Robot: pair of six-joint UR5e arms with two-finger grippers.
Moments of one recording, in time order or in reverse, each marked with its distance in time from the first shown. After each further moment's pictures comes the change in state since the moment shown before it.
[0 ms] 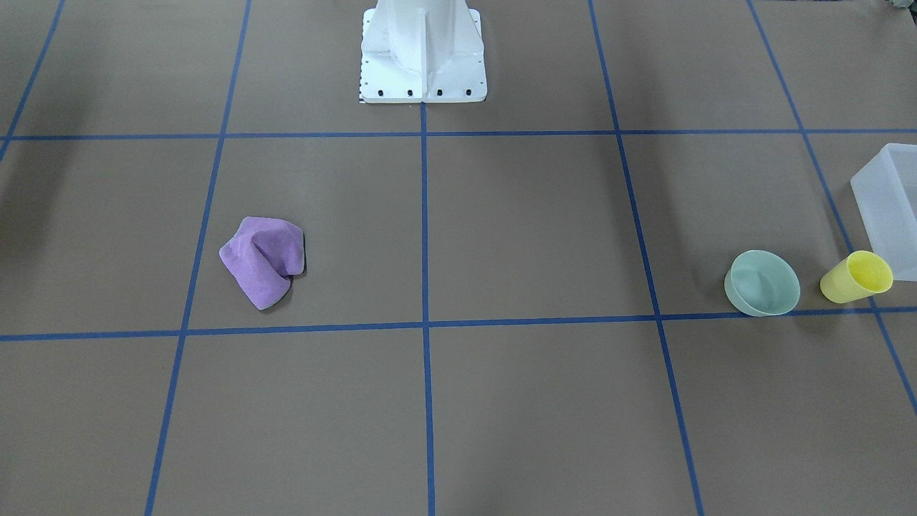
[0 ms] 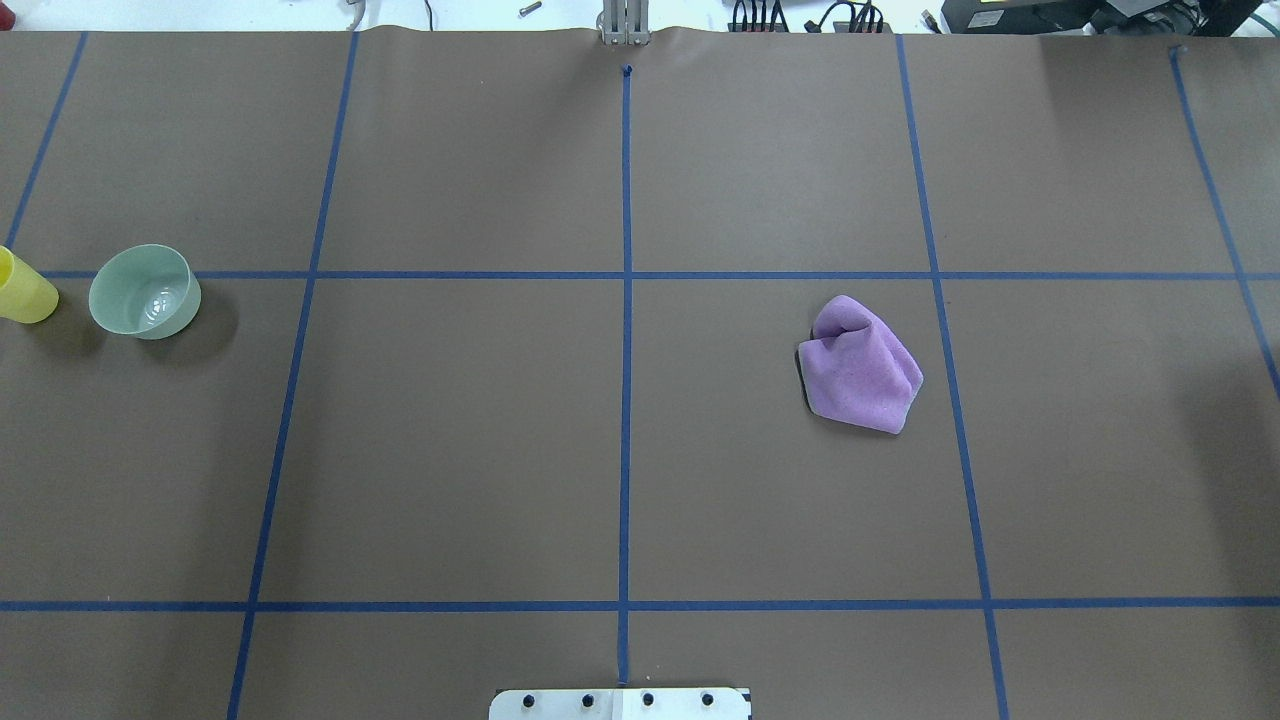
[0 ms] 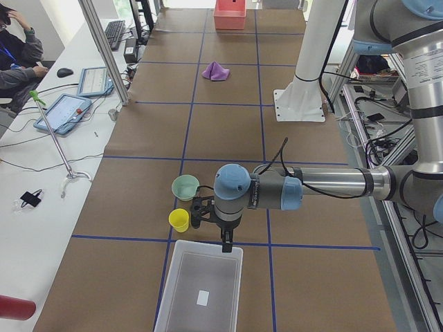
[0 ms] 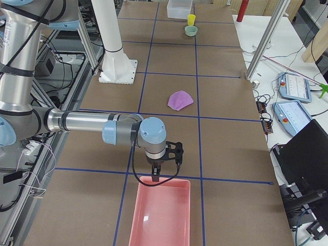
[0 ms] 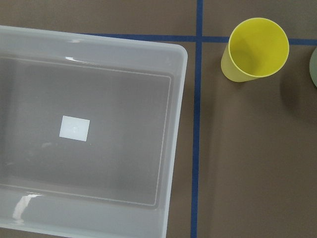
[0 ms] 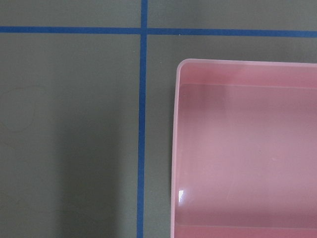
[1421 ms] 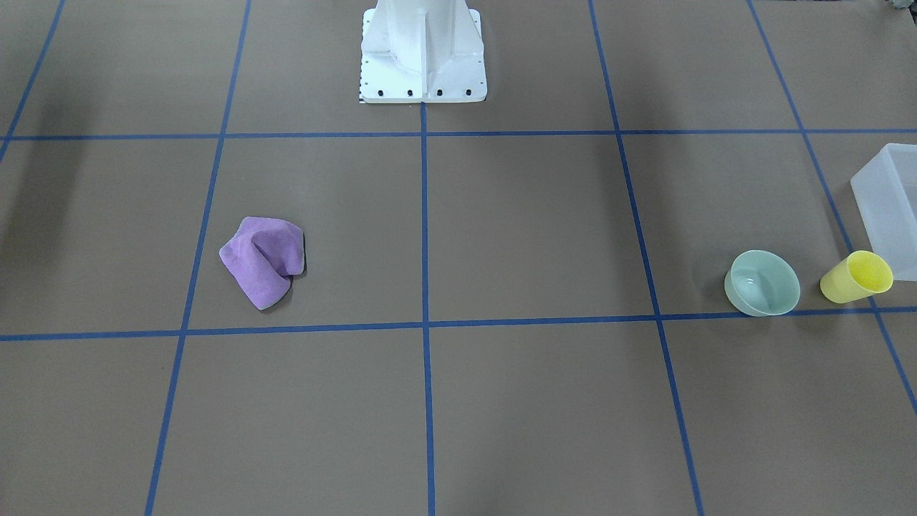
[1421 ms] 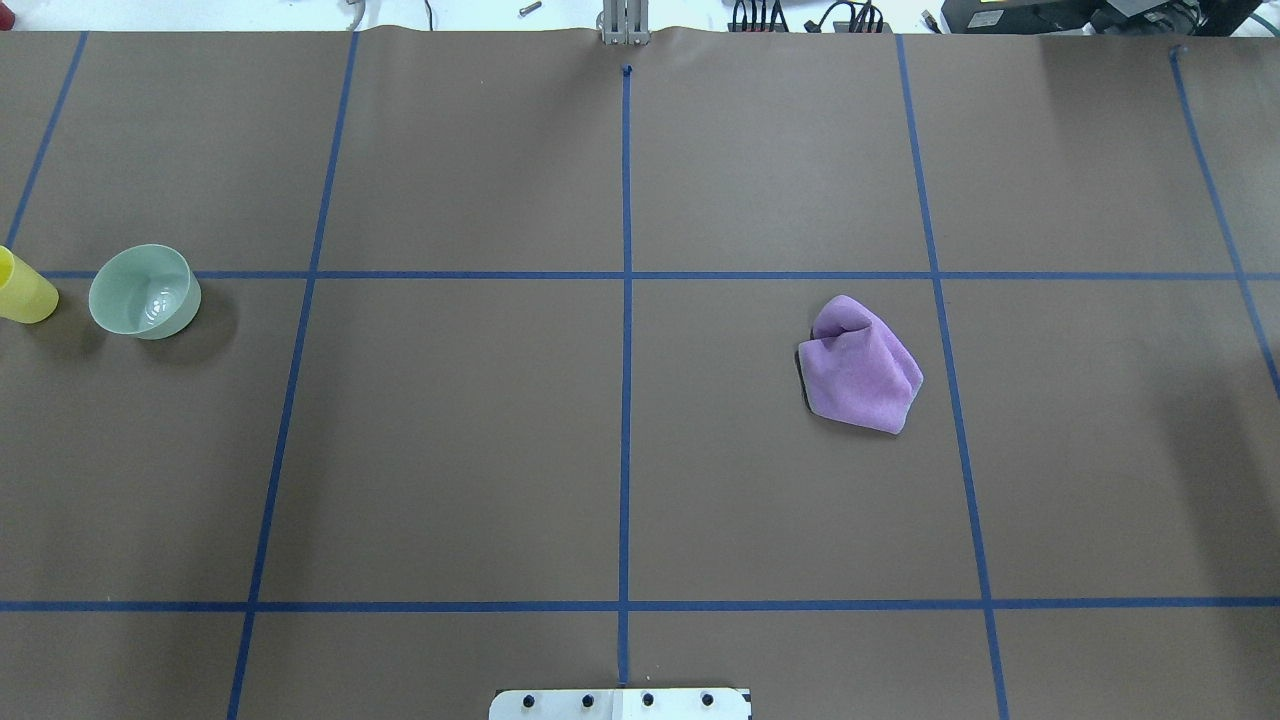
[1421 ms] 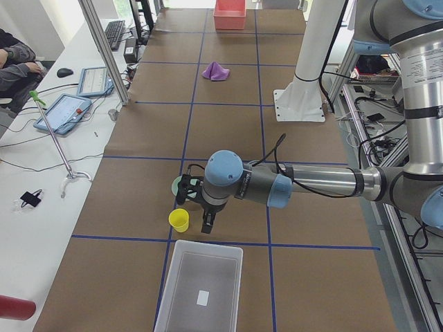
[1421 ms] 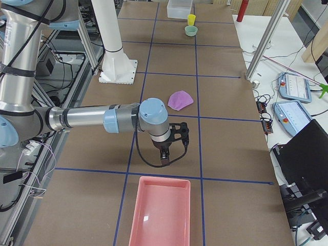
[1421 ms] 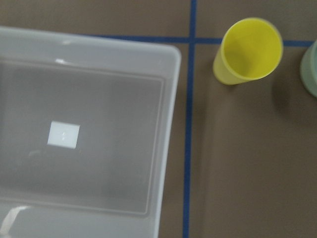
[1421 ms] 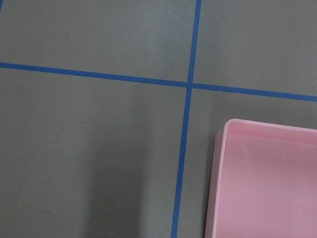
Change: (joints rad) left arm 0.000 -0.102 0.012 -0.216 -0.104 -0.008; right arm 0.004 0.020 0.096 0.063 0.055 0.020
